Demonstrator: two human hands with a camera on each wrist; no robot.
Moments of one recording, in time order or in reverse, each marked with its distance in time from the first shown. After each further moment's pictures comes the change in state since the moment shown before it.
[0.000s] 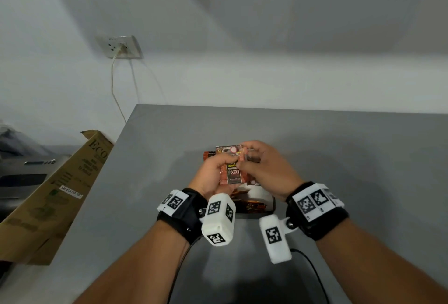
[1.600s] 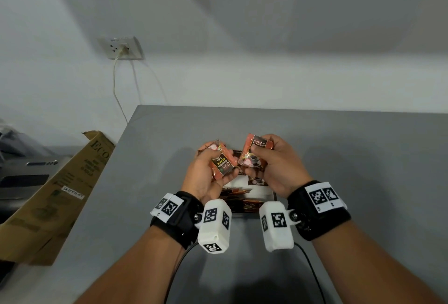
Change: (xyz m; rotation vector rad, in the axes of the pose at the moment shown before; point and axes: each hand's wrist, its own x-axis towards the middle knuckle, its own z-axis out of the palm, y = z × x) left_hand -0.012 0.010 -0.002 -0.053 0.240 0.177; right_hand 0.004 0.000 -0.004 0.630 0.184 0.167
